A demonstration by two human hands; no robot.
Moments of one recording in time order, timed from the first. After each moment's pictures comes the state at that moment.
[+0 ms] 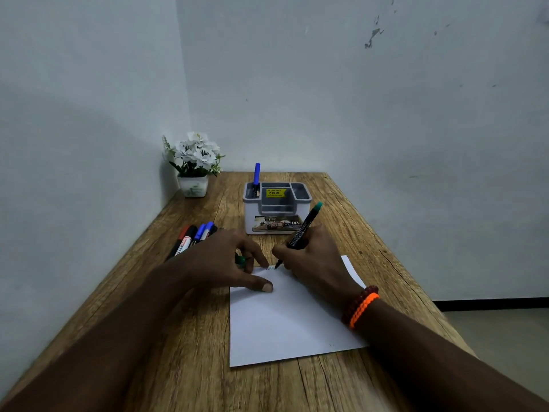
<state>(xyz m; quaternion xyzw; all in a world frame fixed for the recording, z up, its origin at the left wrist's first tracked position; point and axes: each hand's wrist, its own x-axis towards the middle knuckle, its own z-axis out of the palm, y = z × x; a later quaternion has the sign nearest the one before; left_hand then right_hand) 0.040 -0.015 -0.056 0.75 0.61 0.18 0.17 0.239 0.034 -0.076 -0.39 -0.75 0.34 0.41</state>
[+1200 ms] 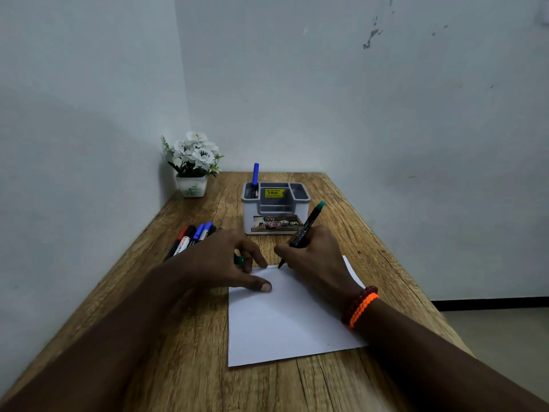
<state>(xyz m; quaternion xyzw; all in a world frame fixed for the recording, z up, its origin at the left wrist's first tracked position) 0.041 -0.014 -0.057 0.75 0.62 0.18 0.18 0.242 0.032 -0.074 -0.42 -0.74 0.33 0.41</state>
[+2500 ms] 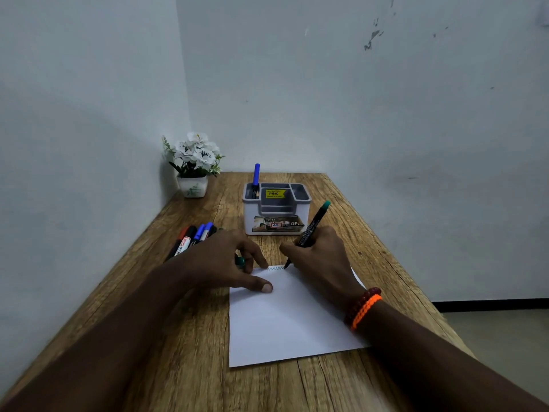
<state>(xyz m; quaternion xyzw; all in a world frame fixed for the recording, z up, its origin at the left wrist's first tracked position) 0.042 -0.015 -0.055 0.75 0.62 0.17 0.17 0.245 0.038 -0.076 -0.45 -0.73 0.31 0.42</state>
